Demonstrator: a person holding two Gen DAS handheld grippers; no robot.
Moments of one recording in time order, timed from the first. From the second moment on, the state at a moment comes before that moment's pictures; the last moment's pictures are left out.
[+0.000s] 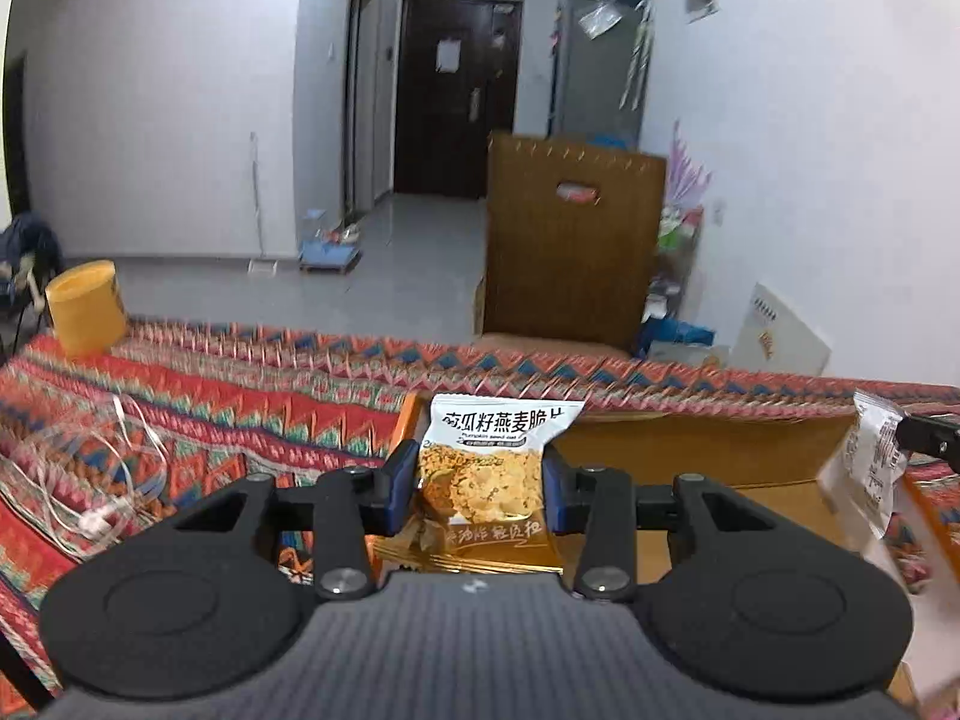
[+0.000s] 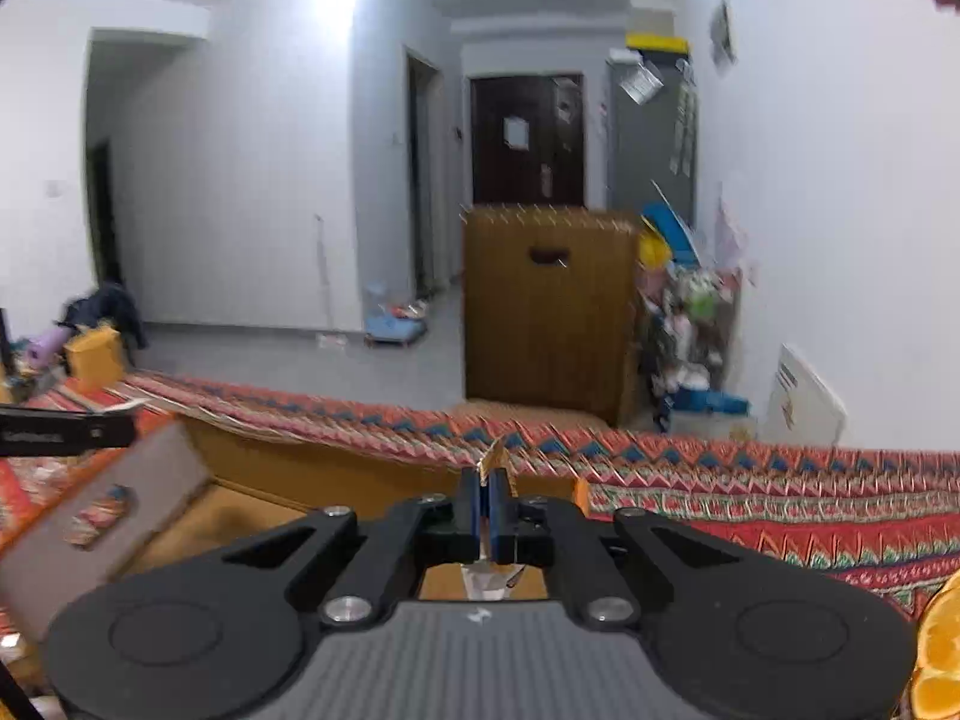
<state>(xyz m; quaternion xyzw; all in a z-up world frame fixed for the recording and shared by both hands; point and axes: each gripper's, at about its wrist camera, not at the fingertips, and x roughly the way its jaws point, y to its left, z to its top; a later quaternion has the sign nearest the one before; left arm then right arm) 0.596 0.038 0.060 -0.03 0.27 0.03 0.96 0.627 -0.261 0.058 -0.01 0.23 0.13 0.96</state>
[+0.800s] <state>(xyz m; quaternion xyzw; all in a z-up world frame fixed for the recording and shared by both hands) 0.541 0.025 0.107 -0.03 0.19 -0.03 0.98 0.584 -0.262 0.101 0.02 0.19 0.13 0.97</state>
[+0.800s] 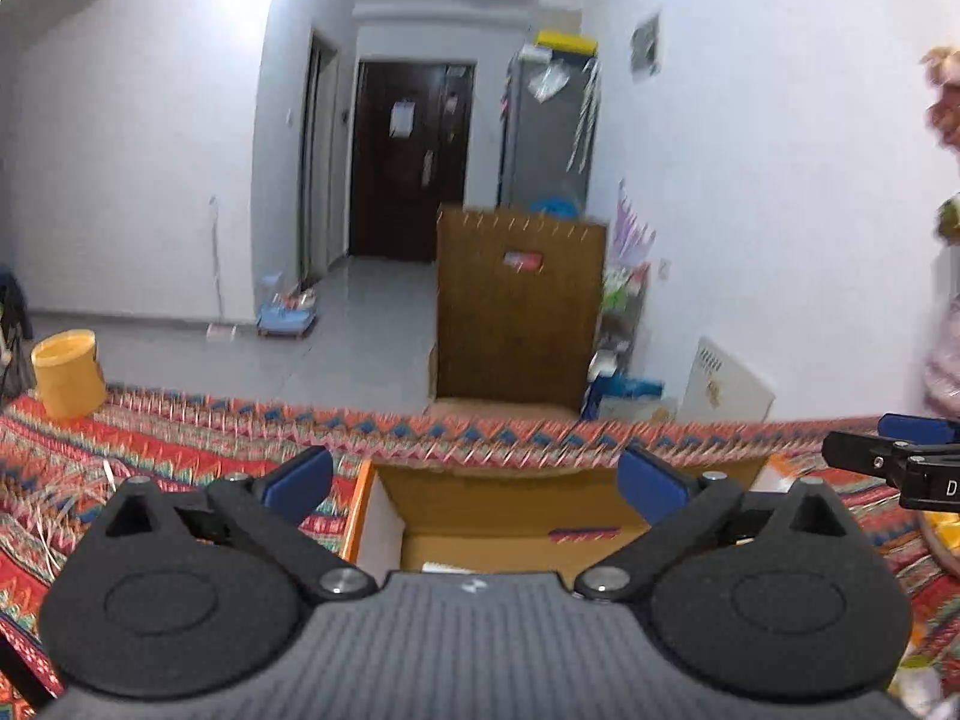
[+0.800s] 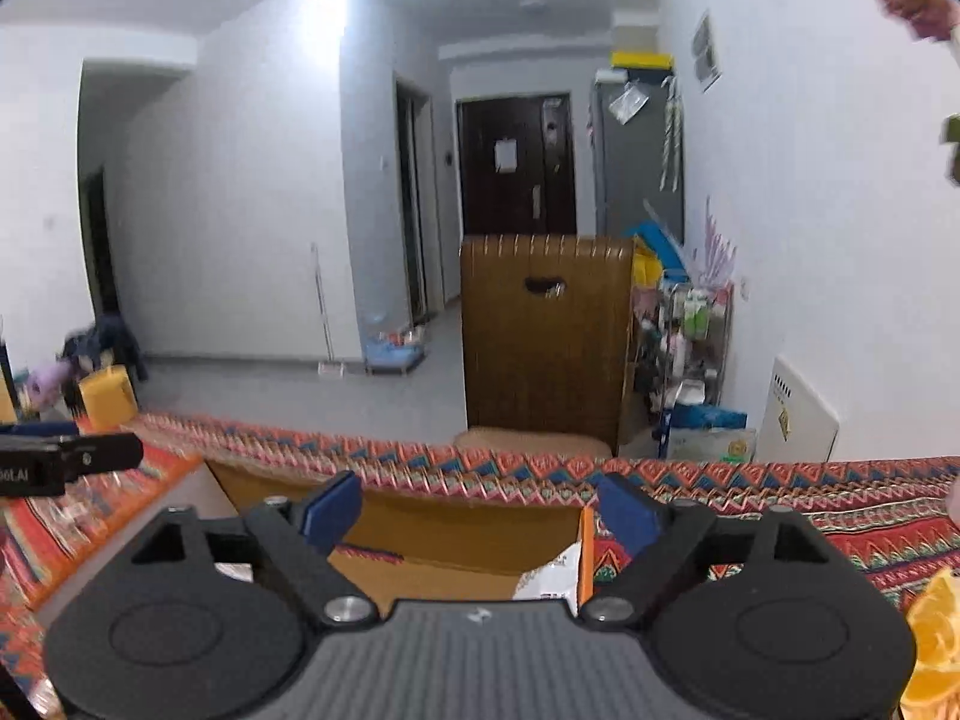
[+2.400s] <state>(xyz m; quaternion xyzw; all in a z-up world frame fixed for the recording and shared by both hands) 0.111 0.033 0.017 0.05 0.22 -0.02 0.97 0.145 -0.270 -0.004 0.07 0.24 0.11 0.96</state>
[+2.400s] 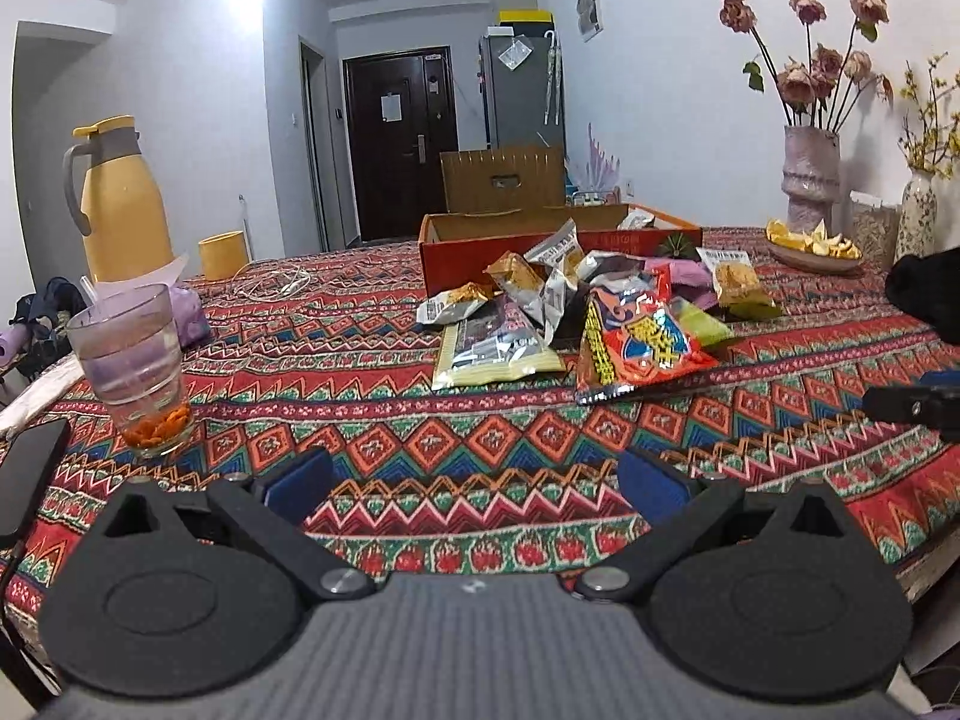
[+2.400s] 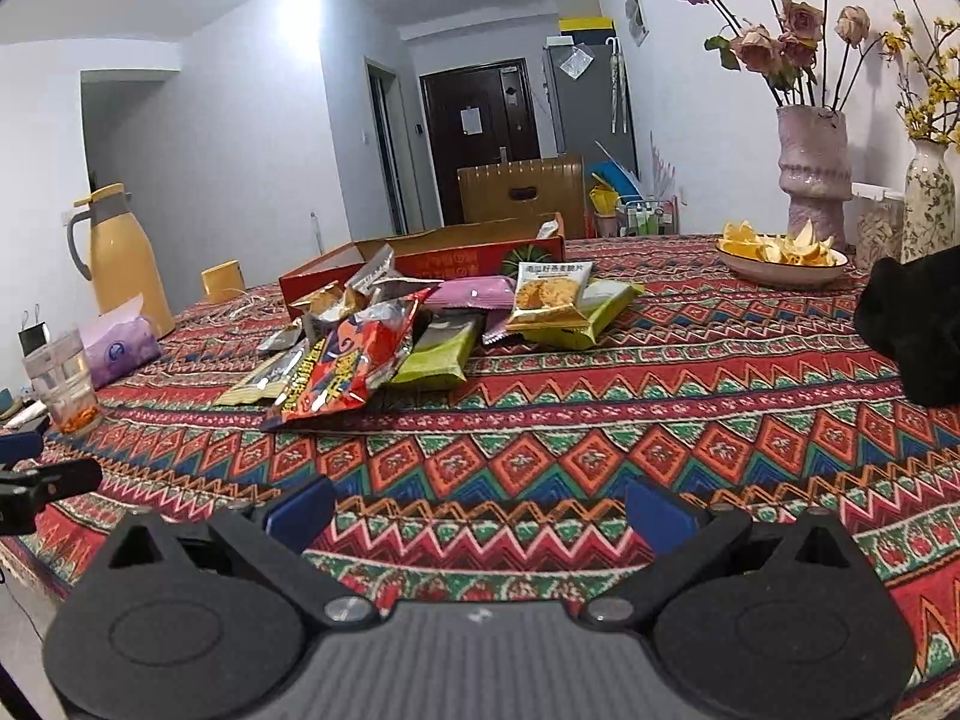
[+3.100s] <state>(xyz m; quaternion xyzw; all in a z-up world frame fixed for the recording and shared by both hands) 0.202 0.036 0.015 0.03 0.27 -0.03 0.96 0.221 -0.273 -0.001 0.08 0.26 0.09 0.96</state>
